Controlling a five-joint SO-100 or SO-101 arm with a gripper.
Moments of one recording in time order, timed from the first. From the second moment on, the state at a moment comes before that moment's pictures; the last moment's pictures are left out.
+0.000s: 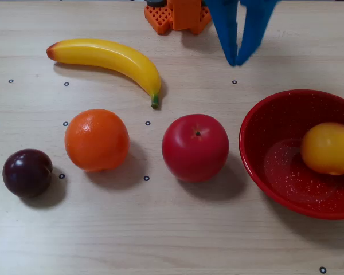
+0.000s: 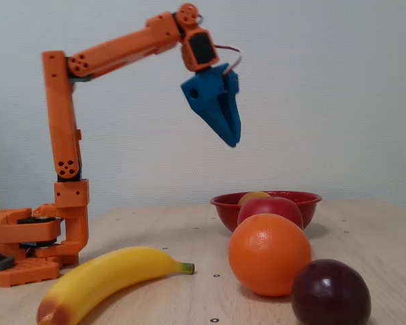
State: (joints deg) arm -14.2 96.7 66.0 91.4 -26.6
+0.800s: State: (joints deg) arm 0.2 147.6 114.7 82.4 -16.1
